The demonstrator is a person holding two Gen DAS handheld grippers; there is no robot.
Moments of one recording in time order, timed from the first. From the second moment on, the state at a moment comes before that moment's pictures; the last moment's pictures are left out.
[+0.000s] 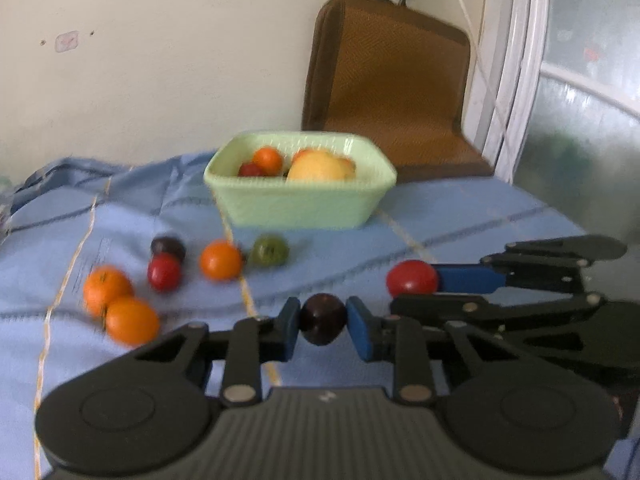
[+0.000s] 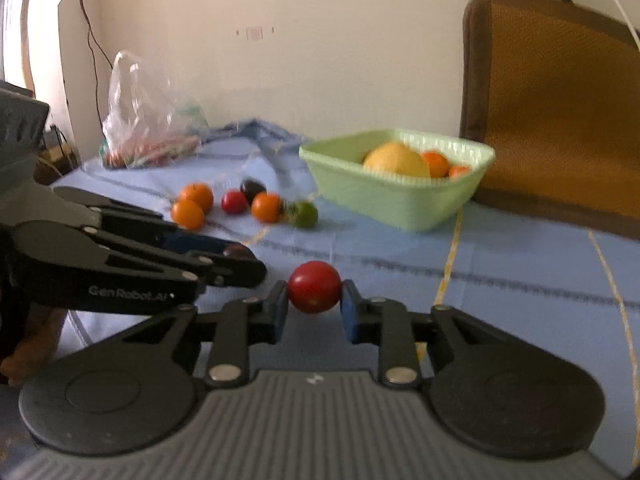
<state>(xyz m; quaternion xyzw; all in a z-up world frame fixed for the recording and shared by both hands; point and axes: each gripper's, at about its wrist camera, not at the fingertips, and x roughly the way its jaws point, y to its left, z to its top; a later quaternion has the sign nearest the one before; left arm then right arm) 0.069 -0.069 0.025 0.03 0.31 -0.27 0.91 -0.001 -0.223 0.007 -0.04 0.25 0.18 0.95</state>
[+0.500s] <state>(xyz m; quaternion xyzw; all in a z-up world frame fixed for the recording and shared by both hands) 0.230 -0.090 0.049 -0.08 0.37 -0.22 0.90 0.098 -0.258 0.032 0.00 0.18 0.08 0.98</state>
